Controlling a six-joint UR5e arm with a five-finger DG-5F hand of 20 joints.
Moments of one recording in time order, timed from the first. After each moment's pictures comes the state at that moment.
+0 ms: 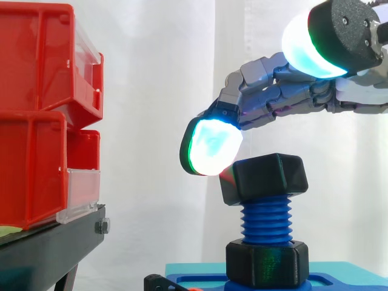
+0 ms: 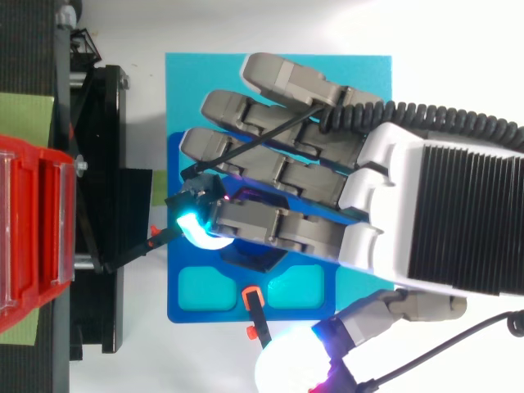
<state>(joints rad) 0.26 -2.10 -1.35 -2.76 -1.27 -1.46</state>
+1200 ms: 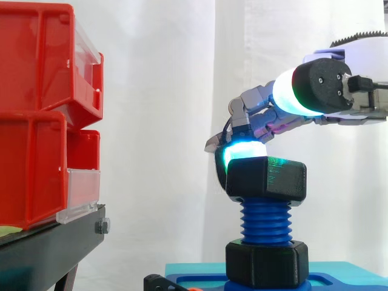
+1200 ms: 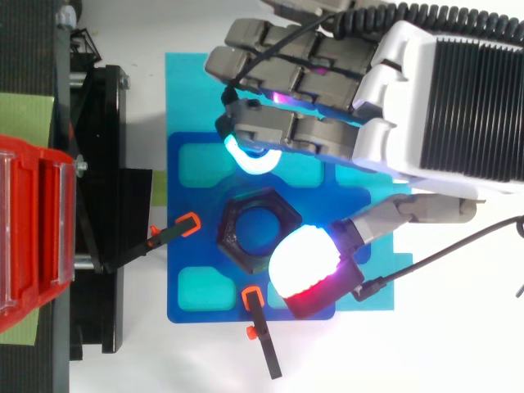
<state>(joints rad) 0.16 -2.10 -1.34 -2.78 -1.38 -1.48</state>
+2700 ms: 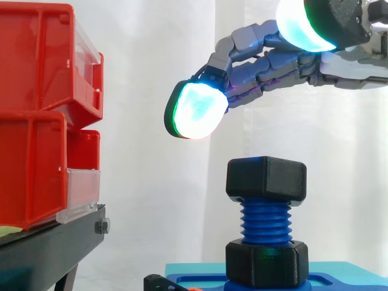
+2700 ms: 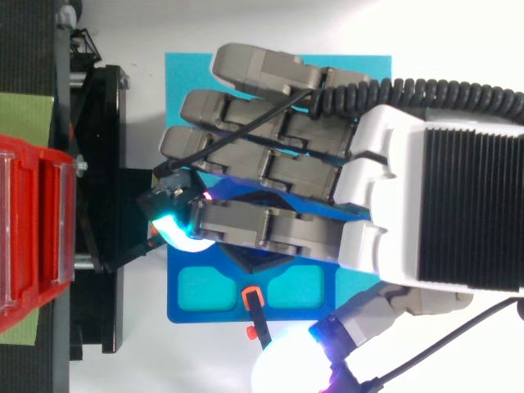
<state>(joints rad) 0.22 -2.10 -1.31 -2.75 -1.41 -1.51</state>
